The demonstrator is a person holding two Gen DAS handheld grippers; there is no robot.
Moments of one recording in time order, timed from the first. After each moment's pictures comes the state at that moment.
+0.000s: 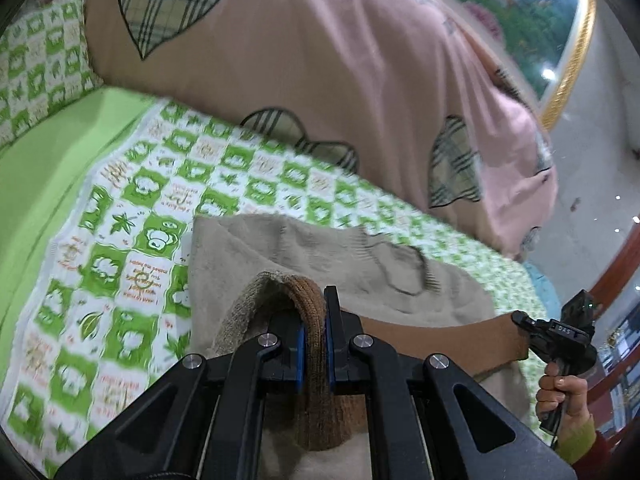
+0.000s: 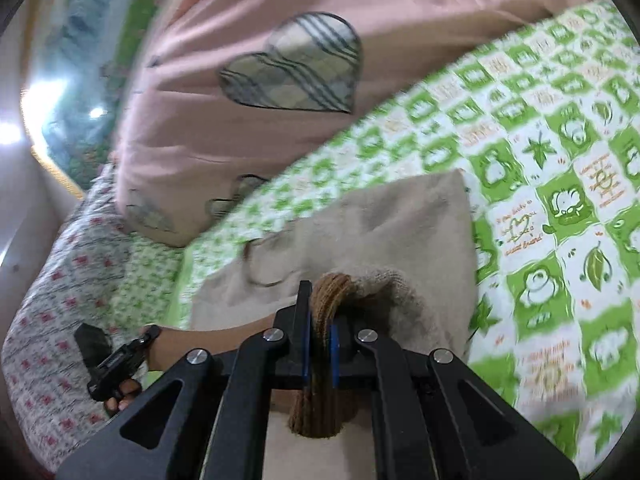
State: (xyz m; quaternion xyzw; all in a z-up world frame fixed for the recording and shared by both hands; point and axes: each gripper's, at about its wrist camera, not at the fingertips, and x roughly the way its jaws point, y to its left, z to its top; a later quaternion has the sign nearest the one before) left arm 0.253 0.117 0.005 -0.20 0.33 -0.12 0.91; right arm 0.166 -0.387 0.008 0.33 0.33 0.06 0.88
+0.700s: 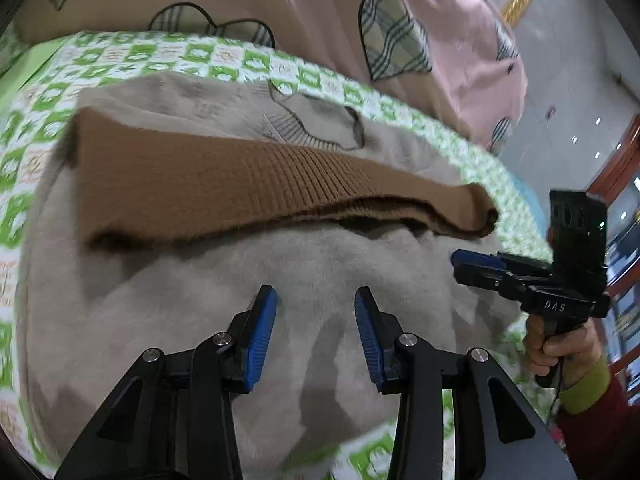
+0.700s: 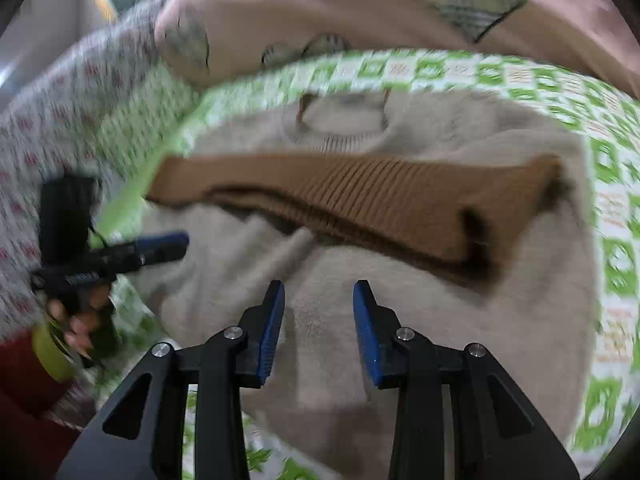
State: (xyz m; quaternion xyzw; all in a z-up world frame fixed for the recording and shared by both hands) left arm 0.206 0.010 -0.042 -0.12 0.44 -0.21 0.87; right arm 0.153 -0.269 -0.014 0.06 0.46 0.15 0.87
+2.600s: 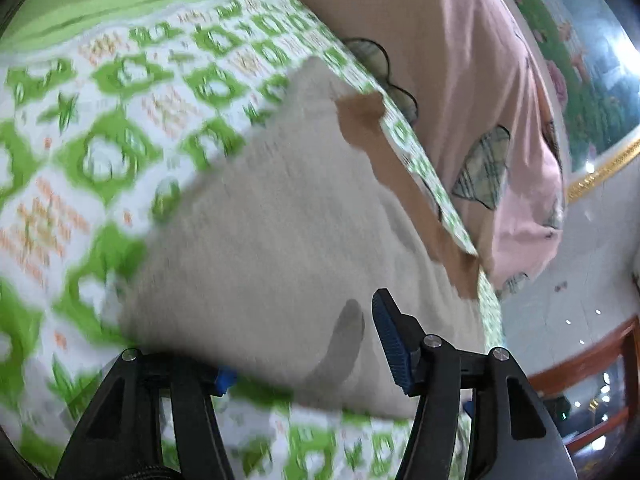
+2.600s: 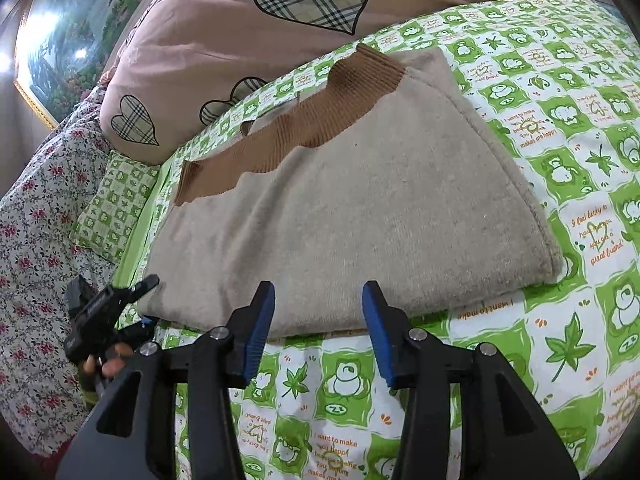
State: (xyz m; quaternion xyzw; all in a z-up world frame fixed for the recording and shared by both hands) left arm 0.130 0.115 -0.080 -0.40 0.38 -0.06 0.83; right arm 0.046 -0.293 -0.016 0.25 0.39 0.02 0.89
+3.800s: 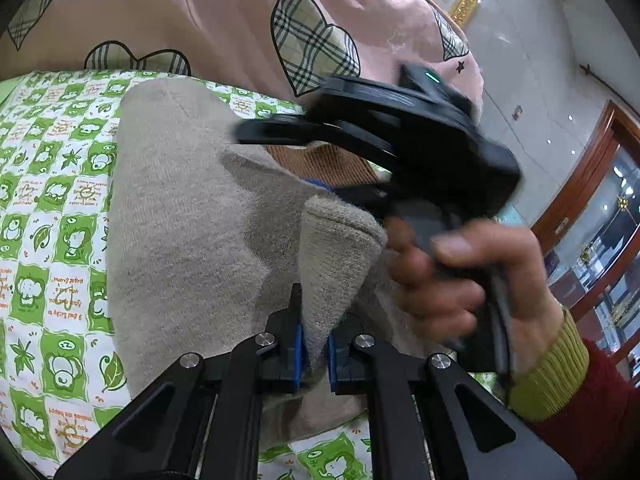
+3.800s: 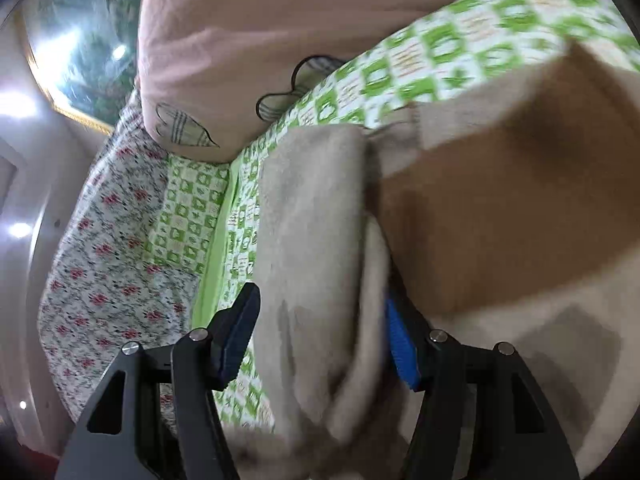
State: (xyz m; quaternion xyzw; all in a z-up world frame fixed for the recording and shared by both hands) left arm 0.174 -0.092 -0.021 -0.13 0.37 -0.25 0.88; right arm 0.238 -0.268 -0.017 0.32 0.45 0.21 0.81
